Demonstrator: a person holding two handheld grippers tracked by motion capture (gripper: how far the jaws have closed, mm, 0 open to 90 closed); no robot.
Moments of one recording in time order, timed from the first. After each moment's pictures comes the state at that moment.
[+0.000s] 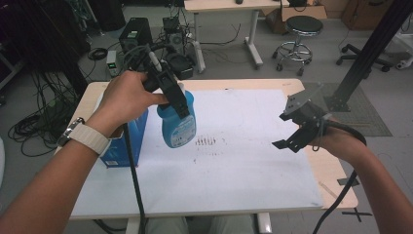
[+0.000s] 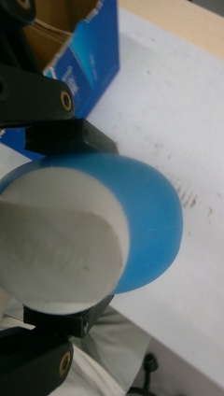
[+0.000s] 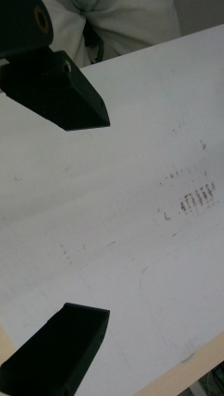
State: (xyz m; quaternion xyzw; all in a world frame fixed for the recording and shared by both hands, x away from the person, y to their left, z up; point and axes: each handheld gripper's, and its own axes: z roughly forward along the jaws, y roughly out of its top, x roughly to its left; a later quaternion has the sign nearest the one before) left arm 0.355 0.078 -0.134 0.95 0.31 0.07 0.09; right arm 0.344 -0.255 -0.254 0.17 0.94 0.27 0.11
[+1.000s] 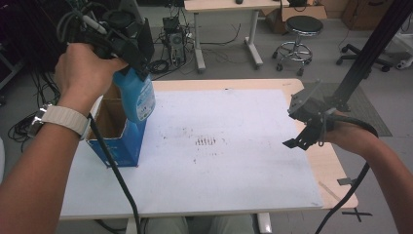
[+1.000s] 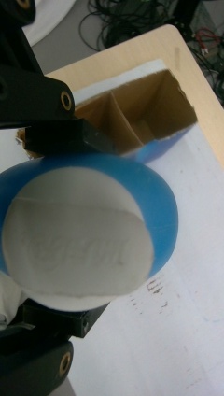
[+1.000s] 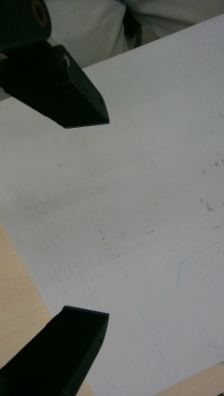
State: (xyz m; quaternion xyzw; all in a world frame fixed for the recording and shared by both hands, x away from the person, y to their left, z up) left arm 0.370 0.161 -0.079 0.82 0.54 0.14 0.13; right arm 0.353 -0.267 -0.249 0.17 0.96 0.20 0.10
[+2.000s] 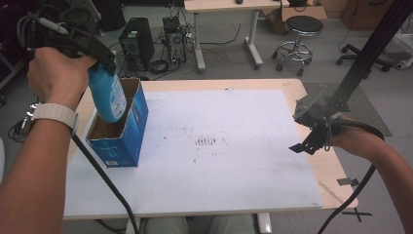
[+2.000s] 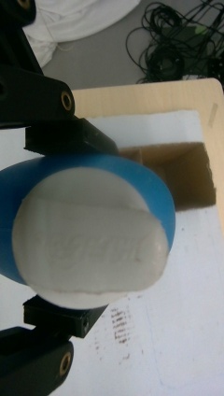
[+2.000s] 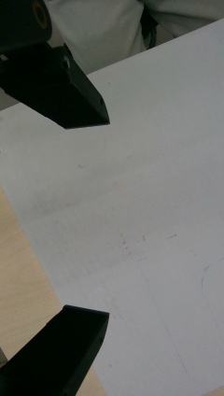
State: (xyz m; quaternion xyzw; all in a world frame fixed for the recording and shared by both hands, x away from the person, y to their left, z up) left arm 0.378 0.225 -0.089 0.73 0.65 0.17 0.13; right arm 0.349 -0.281 -0.257 0.17 0.96 0.18 0.10
